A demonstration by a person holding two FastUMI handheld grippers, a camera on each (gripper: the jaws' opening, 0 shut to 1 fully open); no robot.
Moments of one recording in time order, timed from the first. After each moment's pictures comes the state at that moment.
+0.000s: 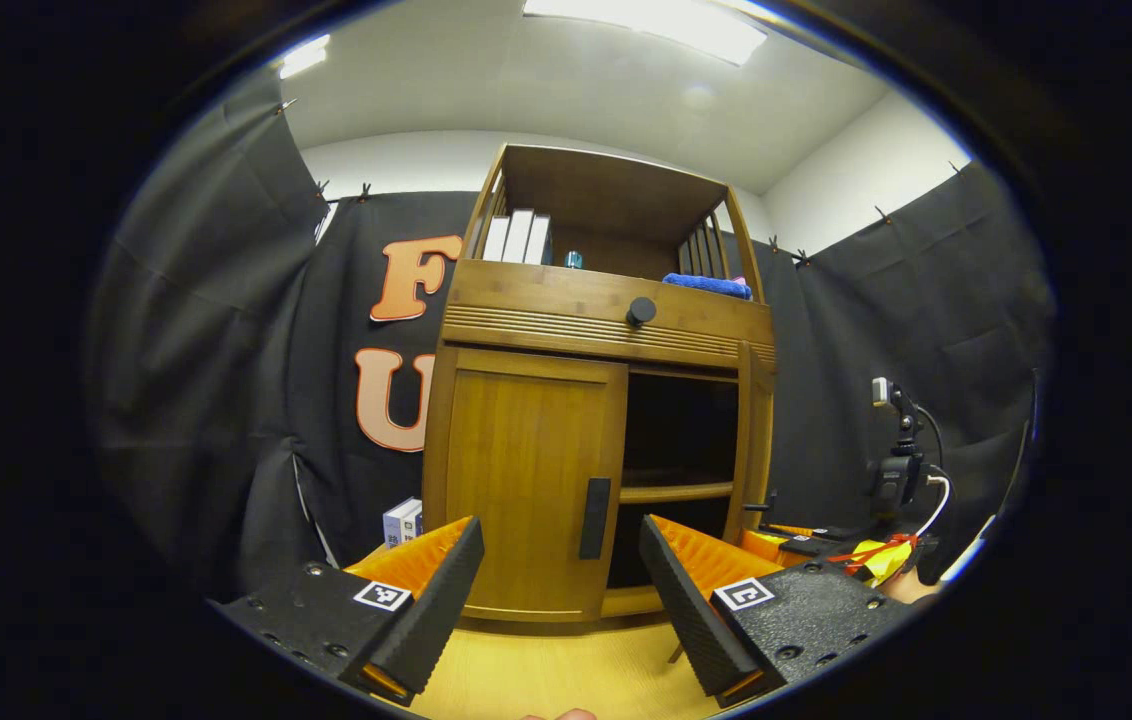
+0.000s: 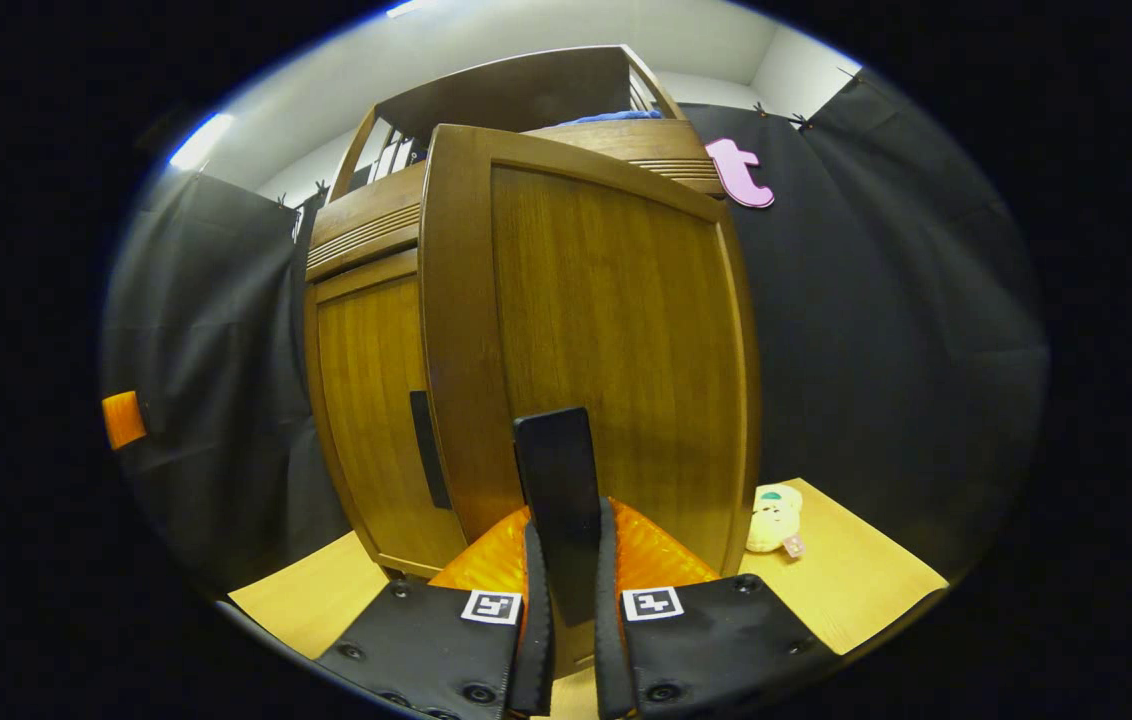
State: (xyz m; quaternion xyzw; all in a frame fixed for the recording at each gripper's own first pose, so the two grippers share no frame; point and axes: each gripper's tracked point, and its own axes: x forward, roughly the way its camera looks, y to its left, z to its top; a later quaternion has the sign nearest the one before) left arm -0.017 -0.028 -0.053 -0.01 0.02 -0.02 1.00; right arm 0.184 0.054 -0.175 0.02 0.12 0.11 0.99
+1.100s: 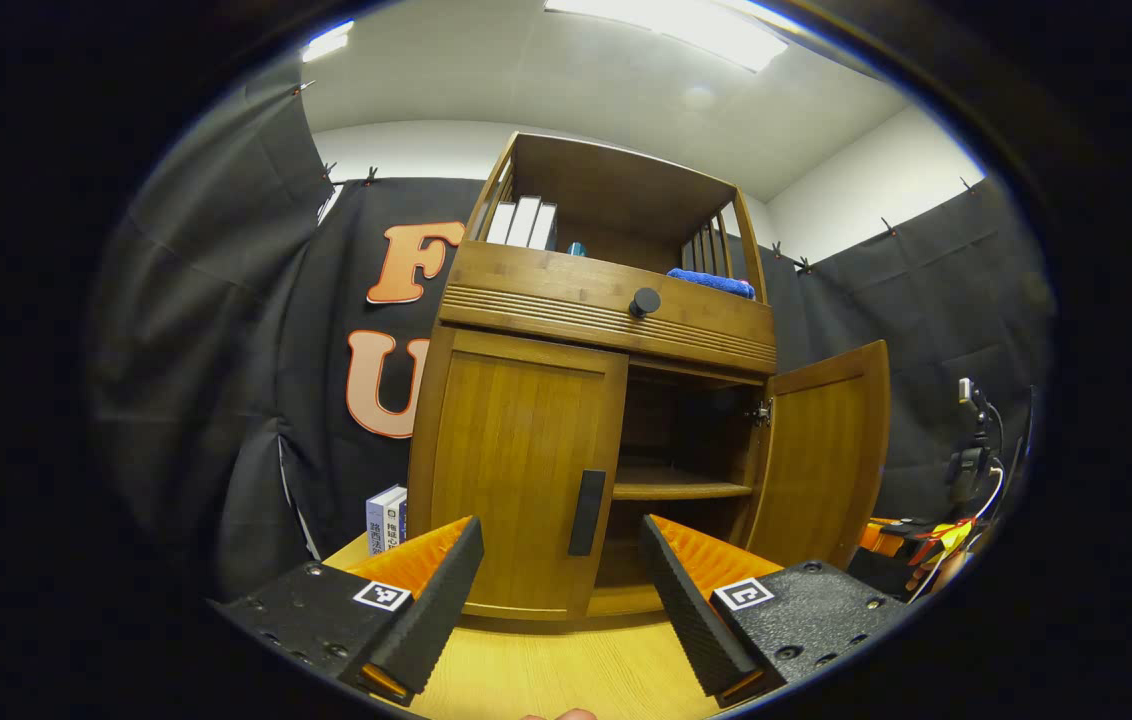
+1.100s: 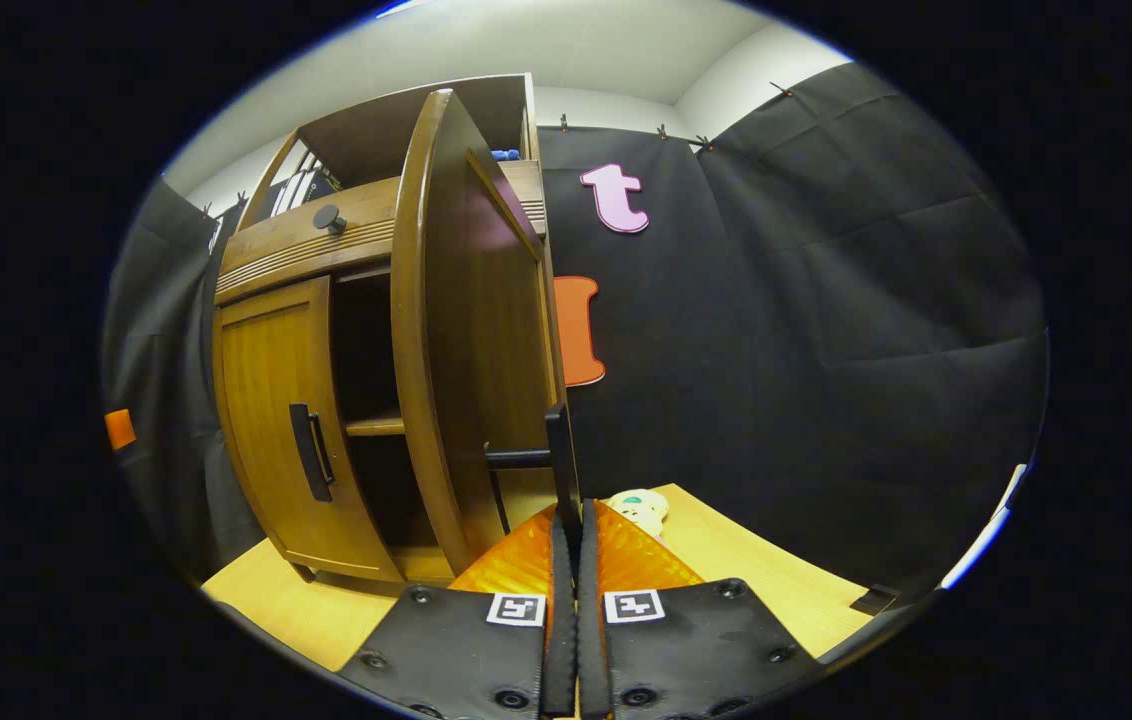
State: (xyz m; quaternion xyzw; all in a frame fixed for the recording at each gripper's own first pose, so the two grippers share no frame) left arm -0.001 -0.022 -0.074 -0.04 0.02 -0.02 1.00; right arm 0.173 -0.054 -0.148 0.02 0.09 -0.03 0.99
